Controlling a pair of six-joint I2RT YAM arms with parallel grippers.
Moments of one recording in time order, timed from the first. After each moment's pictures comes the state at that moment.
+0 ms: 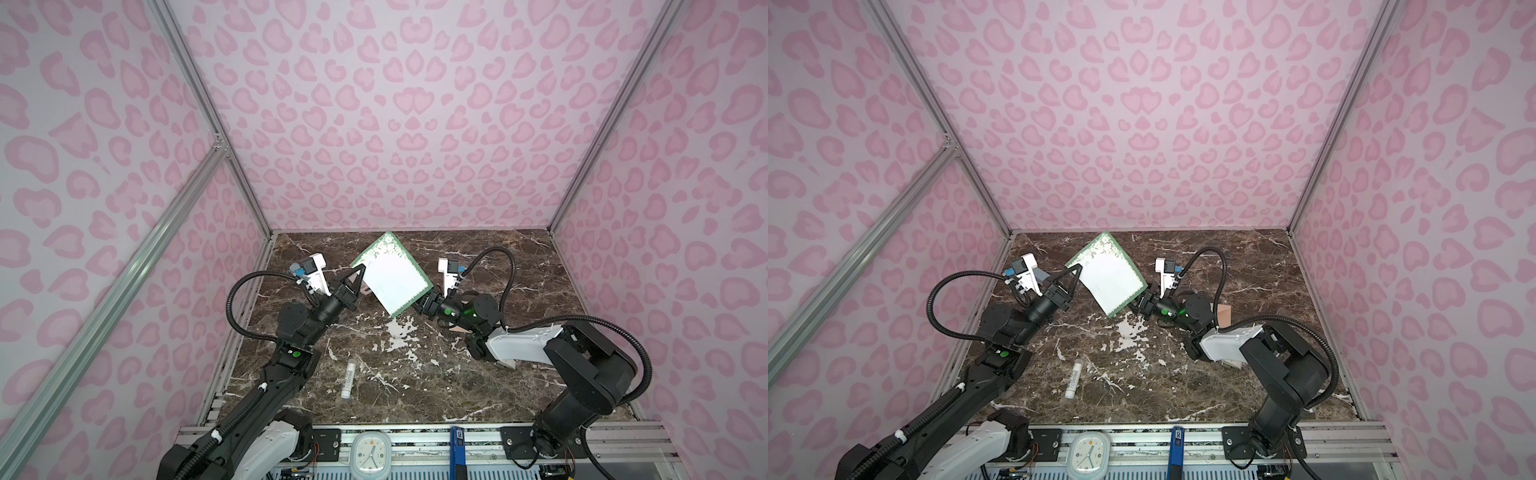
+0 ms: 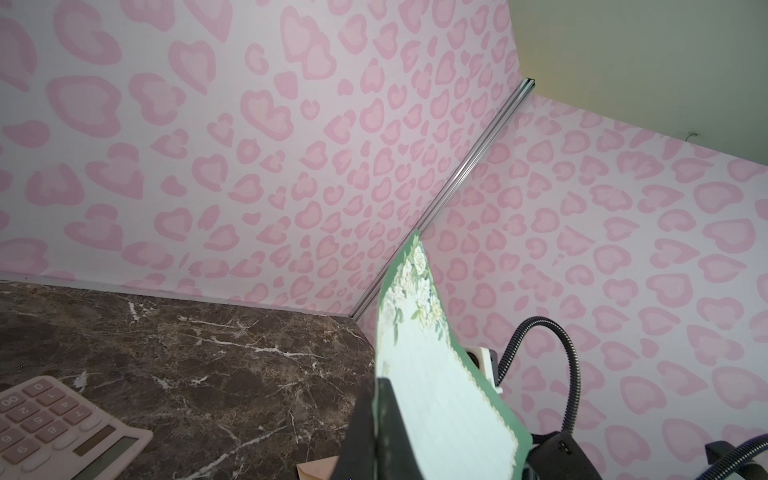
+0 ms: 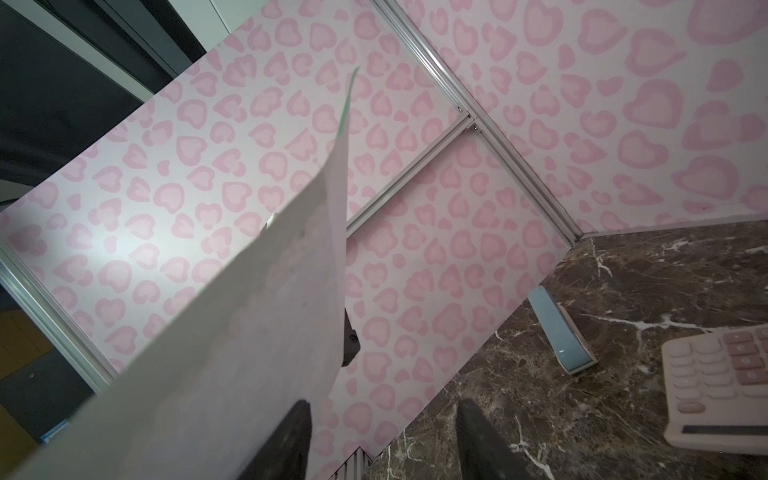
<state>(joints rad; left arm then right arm) -0.36 0.94 0.51 0.69 0.30 -0.75 0.70 1.66 0.67 1.32 -0.48 0.93</state>
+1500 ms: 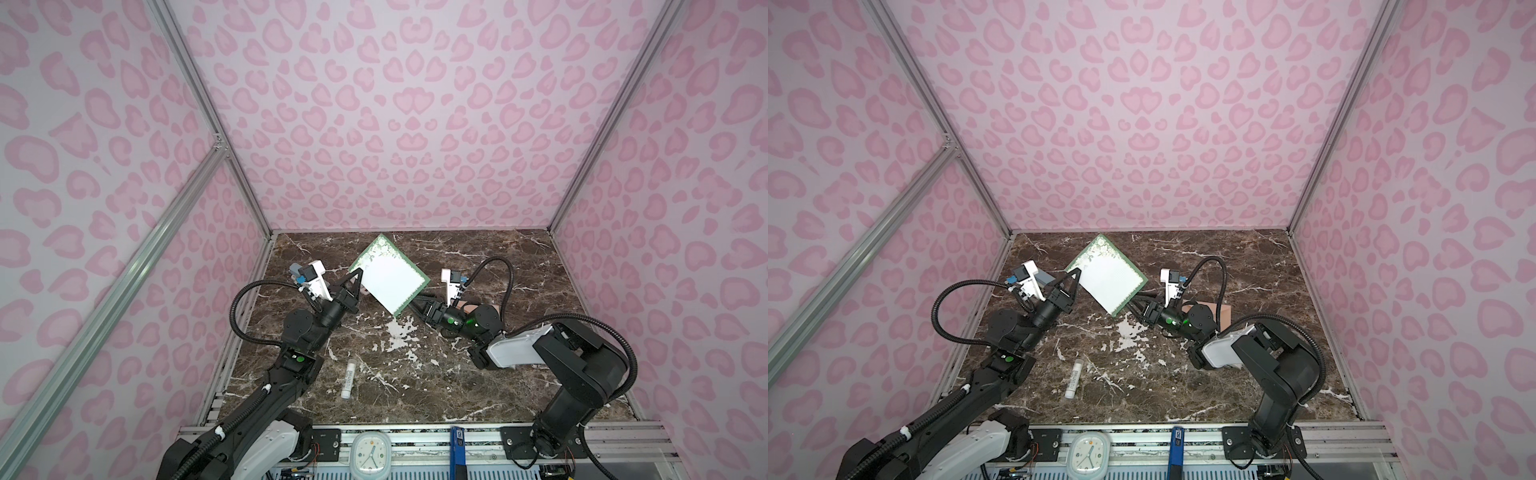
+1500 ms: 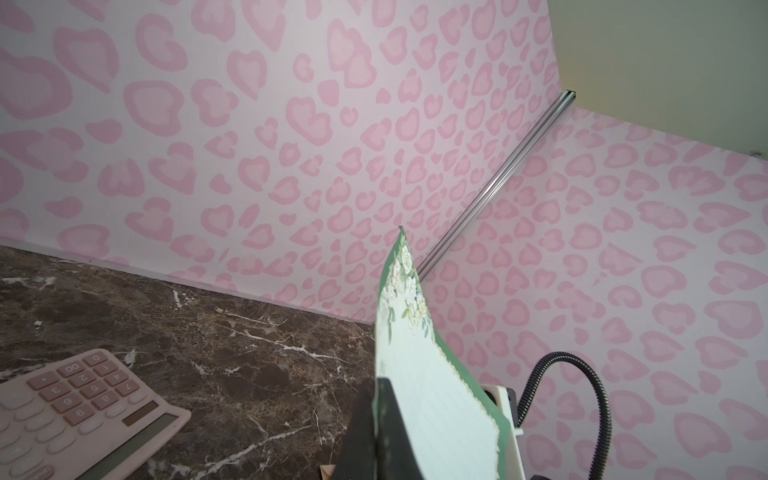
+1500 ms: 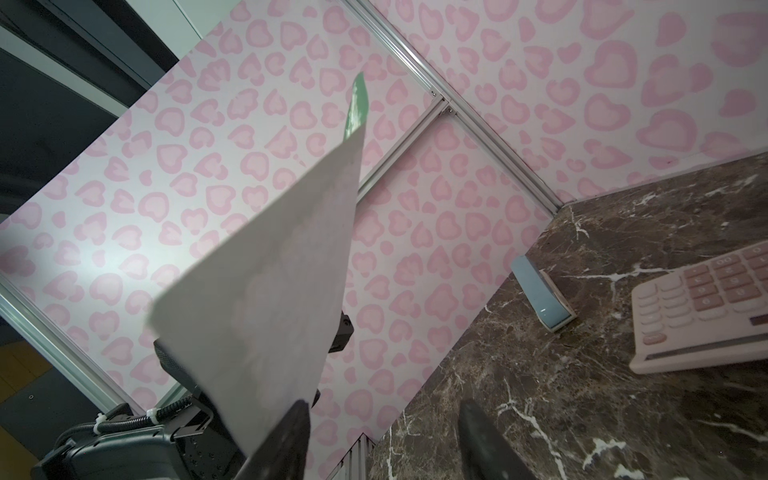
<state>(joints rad) -0.40 0.95 0.44 0.72 0.16 -0.74 0.70 1.70 0.57 1.43 -0.46 0.99</state>
